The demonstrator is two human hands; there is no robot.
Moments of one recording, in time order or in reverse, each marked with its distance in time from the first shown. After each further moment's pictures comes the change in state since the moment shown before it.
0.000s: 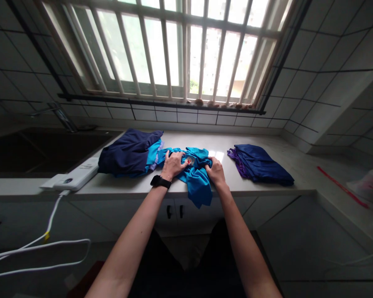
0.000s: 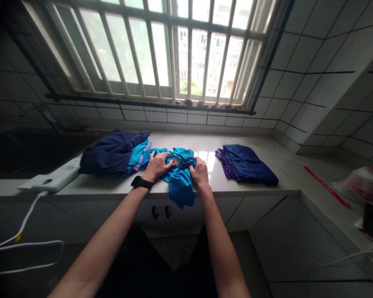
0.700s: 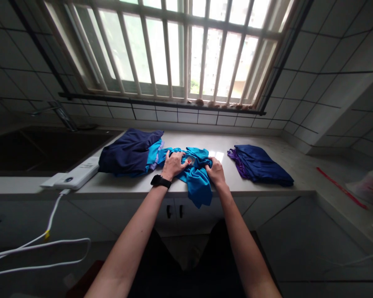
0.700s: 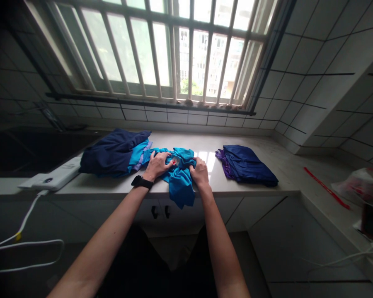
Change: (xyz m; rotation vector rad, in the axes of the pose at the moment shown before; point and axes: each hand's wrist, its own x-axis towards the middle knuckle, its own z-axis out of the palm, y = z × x) left_hand 0.000 0.001 0.000 -0.007 -0.007 -0.004; right_hand 0.001 0.001 0.001 0.010 -0.005 -0.003
